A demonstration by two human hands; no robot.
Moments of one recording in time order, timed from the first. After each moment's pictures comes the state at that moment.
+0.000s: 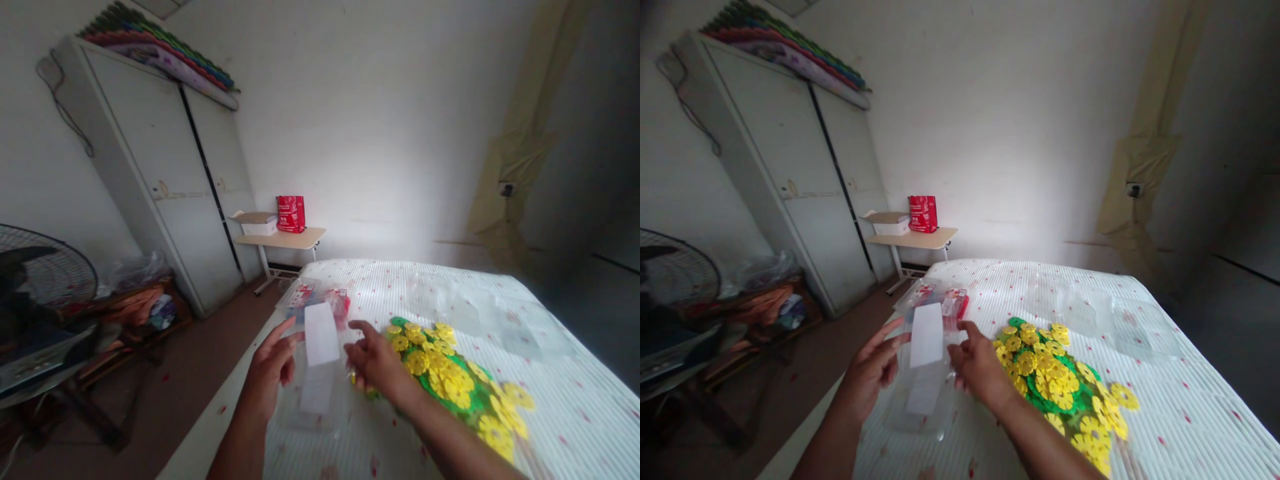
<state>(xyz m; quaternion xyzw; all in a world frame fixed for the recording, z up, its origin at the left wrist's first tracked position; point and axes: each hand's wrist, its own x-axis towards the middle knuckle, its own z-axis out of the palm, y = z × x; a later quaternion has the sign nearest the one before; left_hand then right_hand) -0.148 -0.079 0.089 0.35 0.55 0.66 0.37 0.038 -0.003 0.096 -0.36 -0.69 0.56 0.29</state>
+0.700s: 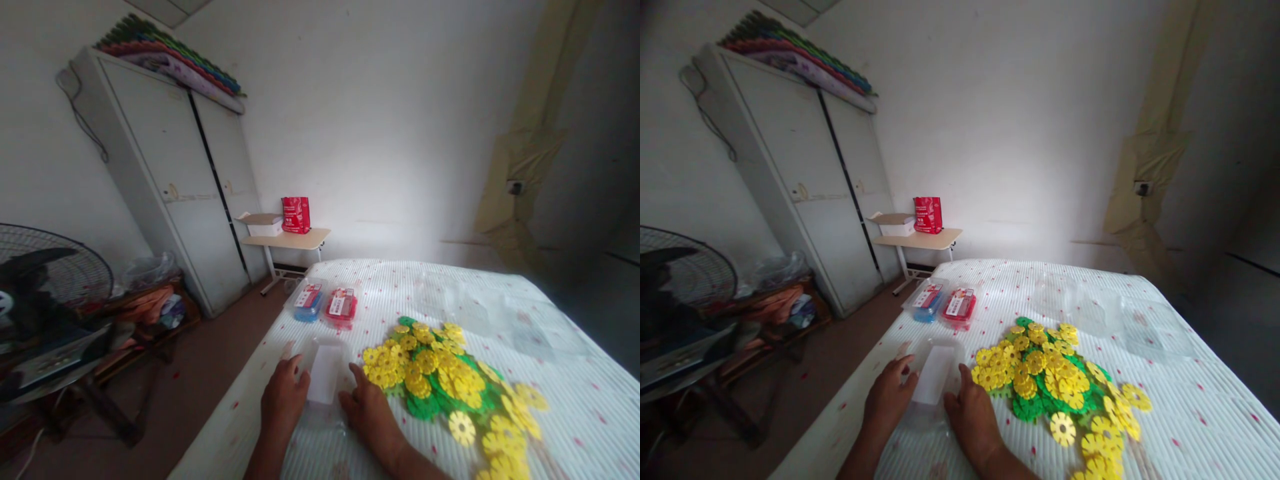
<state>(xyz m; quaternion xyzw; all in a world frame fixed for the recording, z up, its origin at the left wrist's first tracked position) -0.159 -0.086 0.026 0.44 0.81 0.39 0.09 0.013 -0.043 0.012 -0.48 -0.76 0.37 0.22</state>
